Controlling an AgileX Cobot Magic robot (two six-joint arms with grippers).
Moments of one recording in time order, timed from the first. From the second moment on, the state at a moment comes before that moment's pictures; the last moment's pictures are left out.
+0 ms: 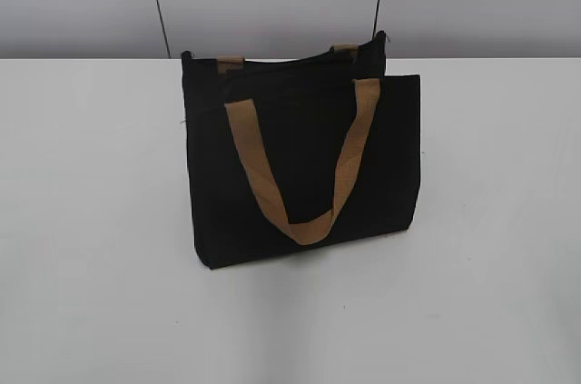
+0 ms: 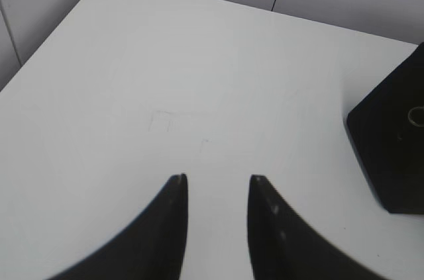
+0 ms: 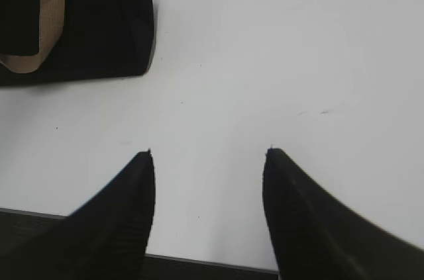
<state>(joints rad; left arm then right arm) -0.04 -0.01 -0.53 0.07 1.06 -0.15 0.01 -0.01 -0.49 0.16 1.10 -0.13</state>
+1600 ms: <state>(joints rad) -0.19 0.60 -0.59 0.08 0.19 -0.15 0.01 -0.01 -0.49 0.16 1.10 -0.13</state>
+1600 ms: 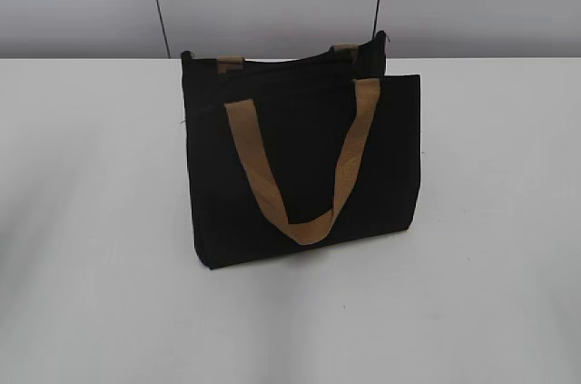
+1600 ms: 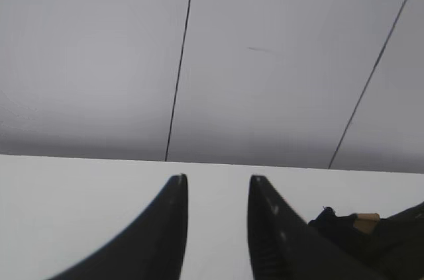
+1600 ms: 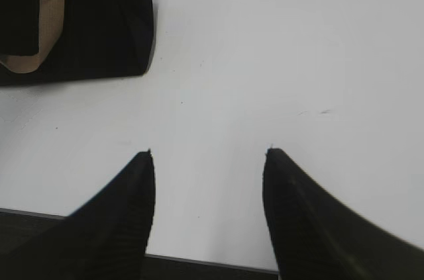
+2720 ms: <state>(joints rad) -0.35 1.23 -0.59 0.11 -0.30 -0.15 0.01 -0.01 -0.49 0.16 1.10 -0.13</state>
